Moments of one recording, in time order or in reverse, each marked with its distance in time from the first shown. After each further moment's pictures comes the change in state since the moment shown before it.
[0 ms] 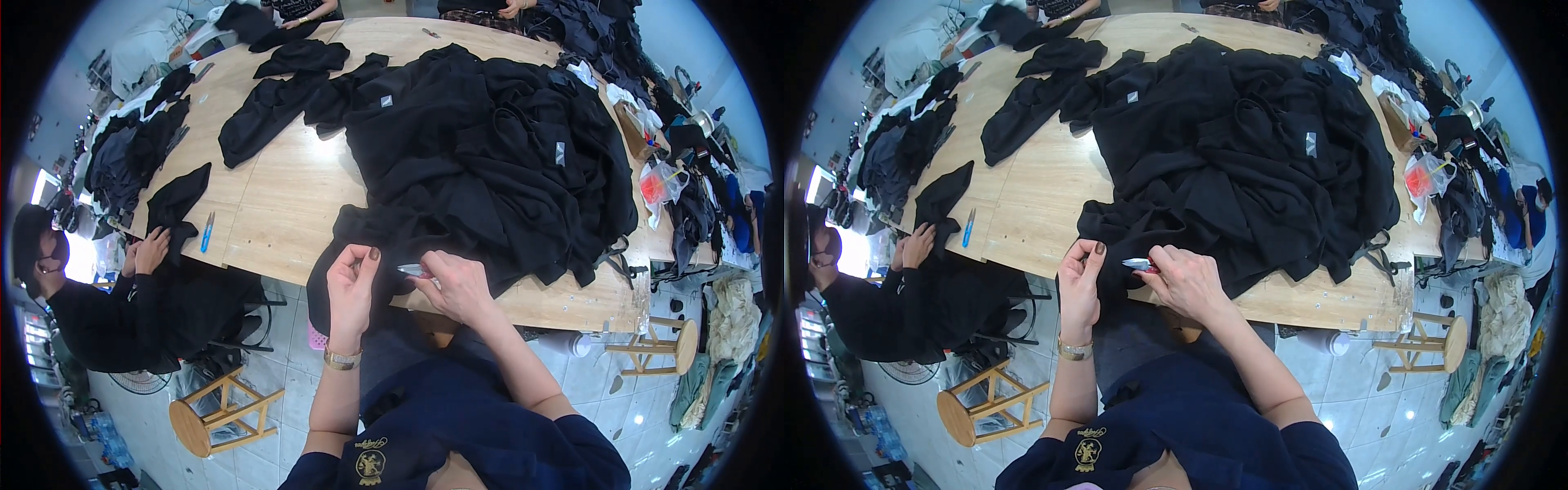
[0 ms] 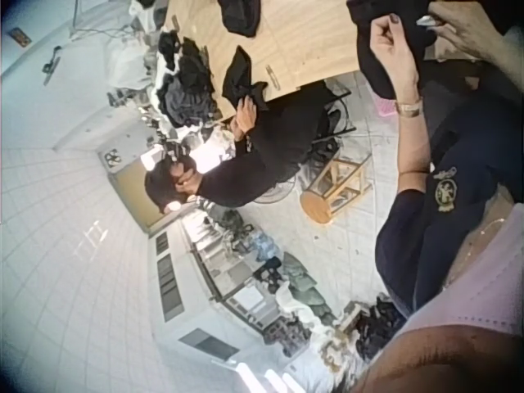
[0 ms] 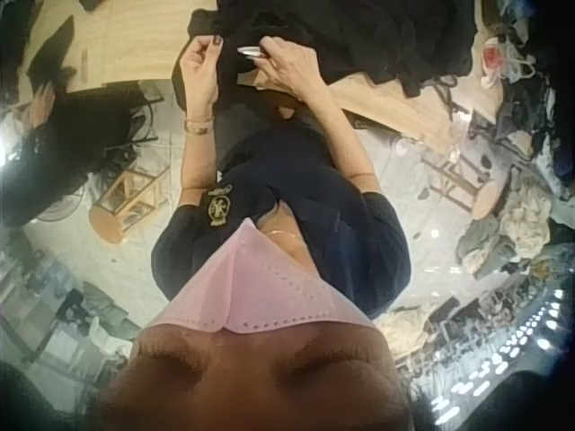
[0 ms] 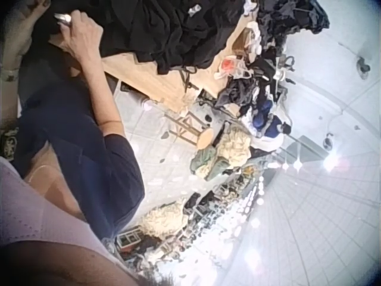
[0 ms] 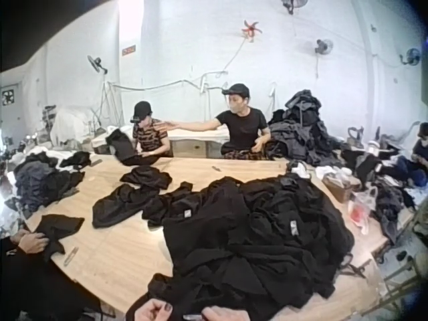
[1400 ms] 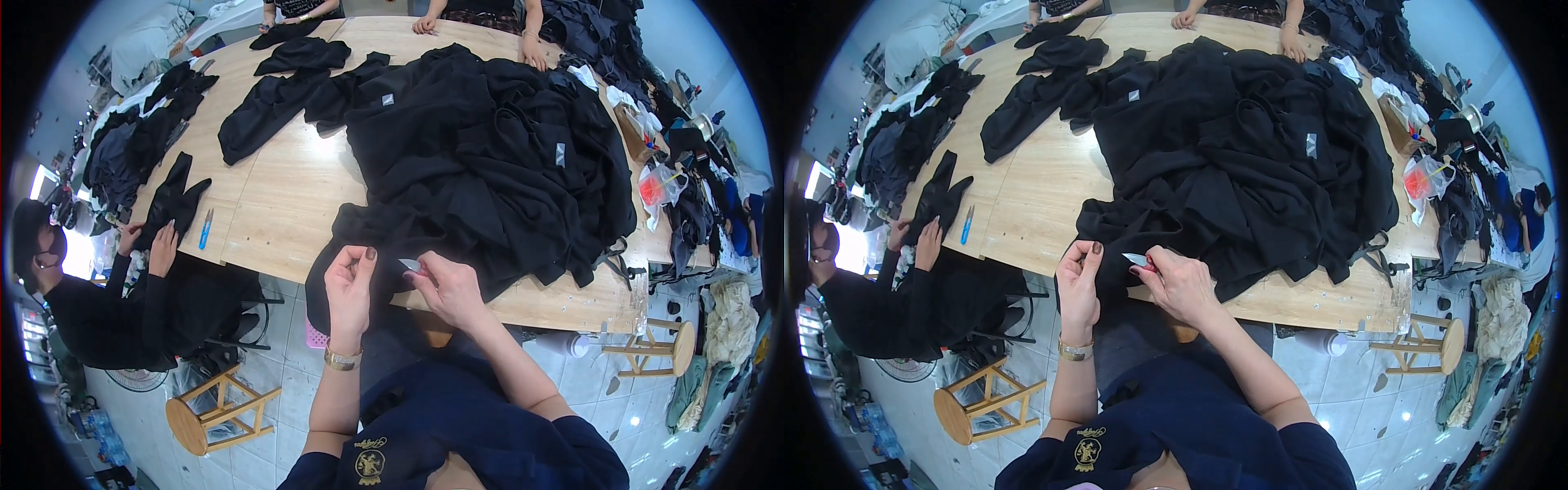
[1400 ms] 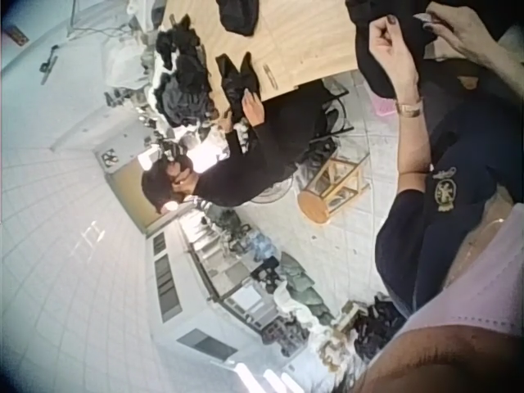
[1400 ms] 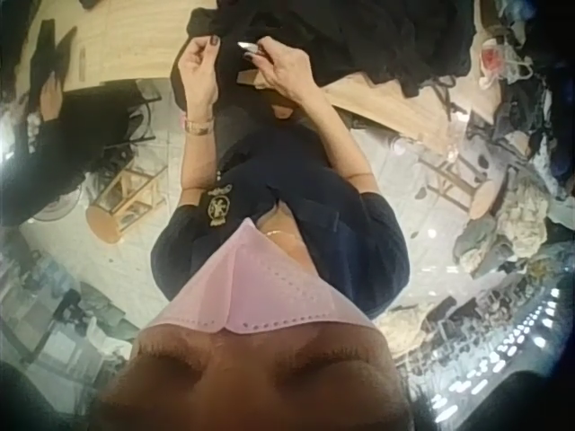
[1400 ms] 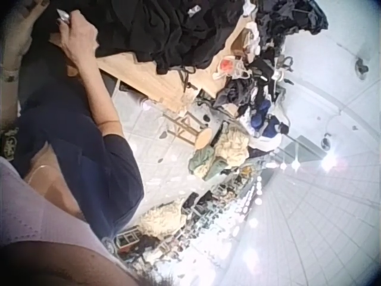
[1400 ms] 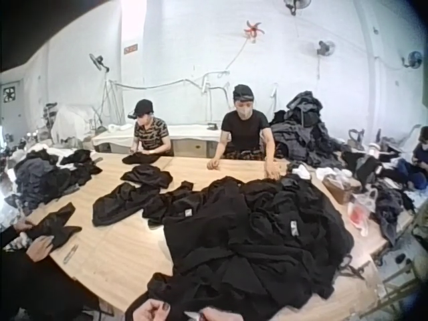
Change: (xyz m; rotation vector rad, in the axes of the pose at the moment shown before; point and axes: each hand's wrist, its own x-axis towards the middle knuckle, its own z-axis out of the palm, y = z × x) left_hand -0.003 -0.004 -0.002 -0.026 0.062 0.006; right_hand -0.003 -0.007 0.010 0.238 0.093 0.074
